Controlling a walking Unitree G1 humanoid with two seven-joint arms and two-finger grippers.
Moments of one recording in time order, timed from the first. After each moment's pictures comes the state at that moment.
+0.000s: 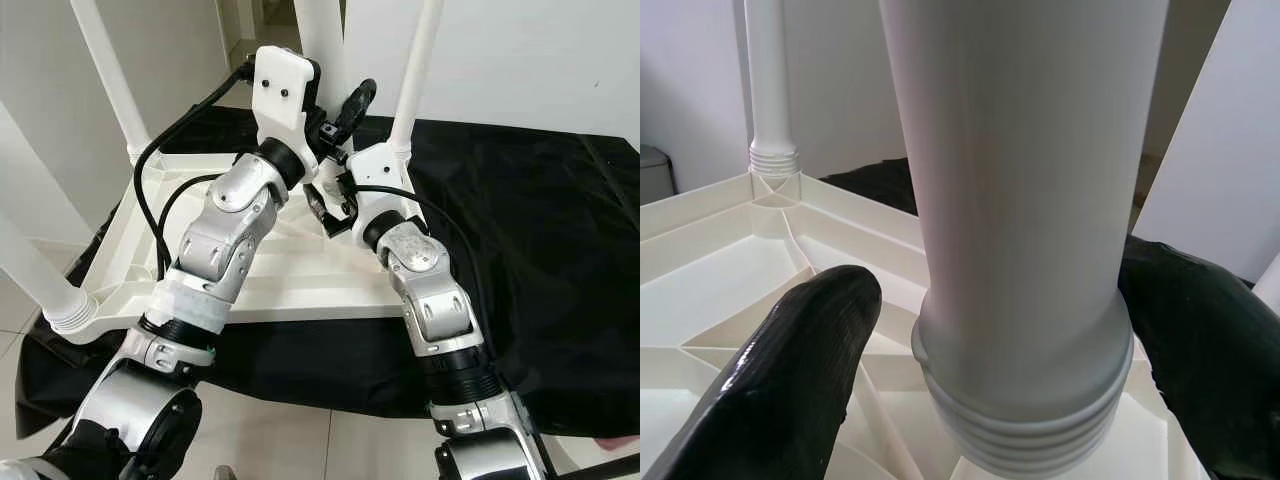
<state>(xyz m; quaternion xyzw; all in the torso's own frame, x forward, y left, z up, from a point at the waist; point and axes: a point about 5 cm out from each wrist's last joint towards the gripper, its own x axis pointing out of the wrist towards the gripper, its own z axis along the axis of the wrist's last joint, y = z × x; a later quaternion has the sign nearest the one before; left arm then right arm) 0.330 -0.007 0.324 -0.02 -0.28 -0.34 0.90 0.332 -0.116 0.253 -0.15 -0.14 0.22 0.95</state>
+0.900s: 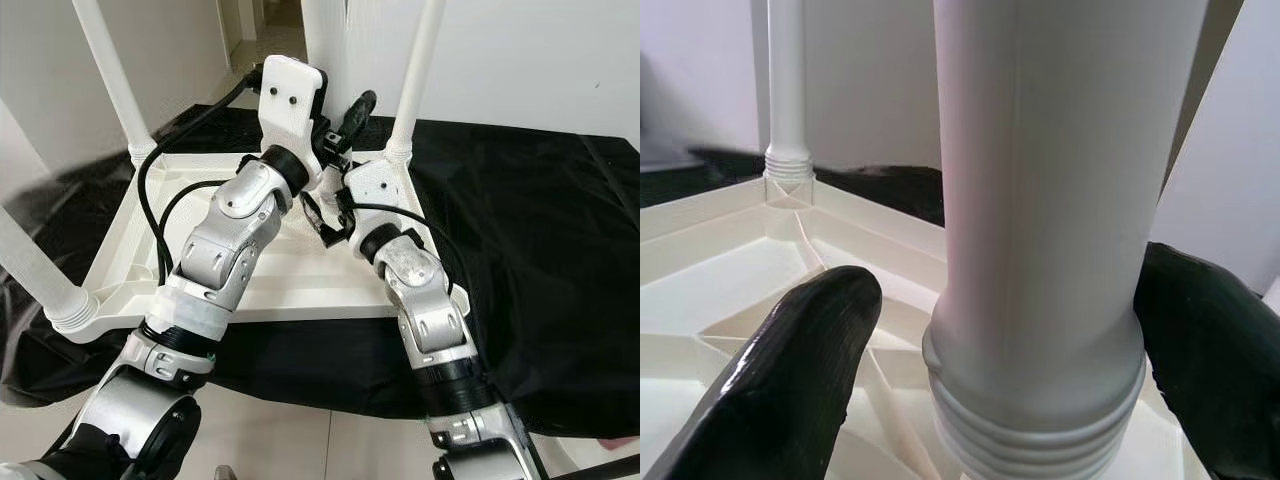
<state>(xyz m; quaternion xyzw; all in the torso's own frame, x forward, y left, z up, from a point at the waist) 0.328 -0.011 0.321 -0.03 -0.25 -0.32 0.91 0.326 -0.117 0.237 -0.15 -0.17 0.24 0.95</state>
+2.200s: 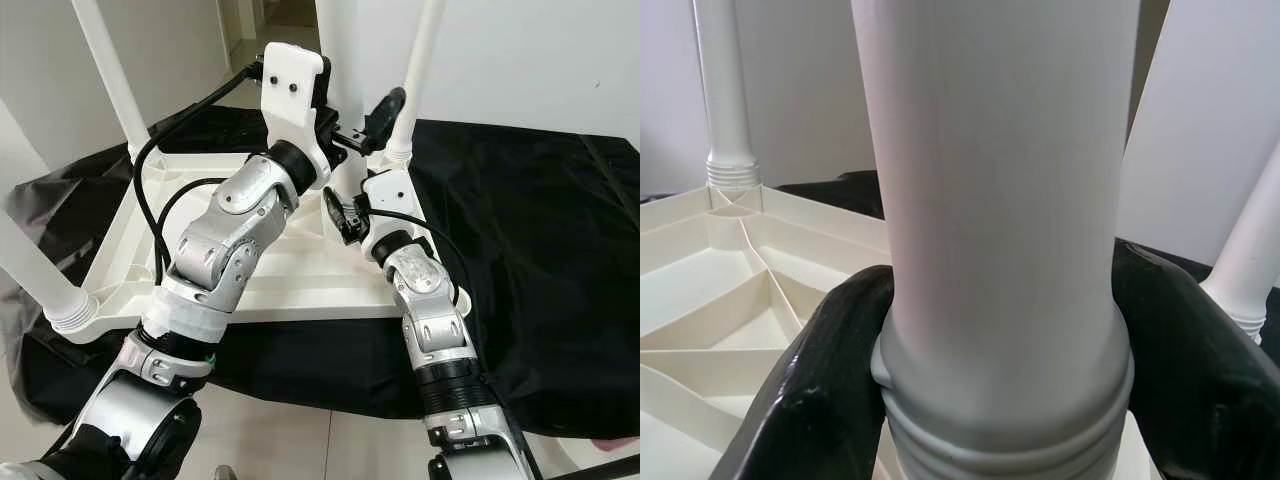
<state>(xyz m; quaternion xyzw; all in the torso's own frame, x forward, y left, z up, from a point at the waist) 0.316 -0.015 0.331 -0.07 -0.24 -0.35 0.90 0.339 -0.134 0.225 -0.12 -0.18 0.18 0.96</state>
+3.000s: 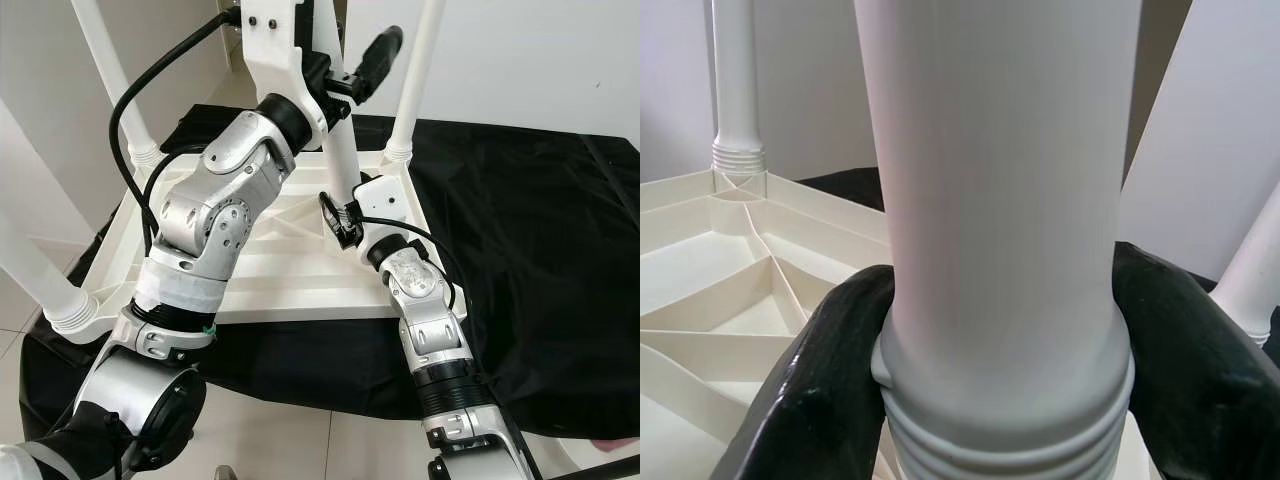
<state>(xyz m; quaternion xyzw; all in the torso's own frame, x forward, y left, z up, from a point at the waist) 0.317 -0.004 0.368 -0.12 -0.26 -0.36 0.89 0.338 -0.129 0.220 -0.15 -0.19 0.19 0.95</state>
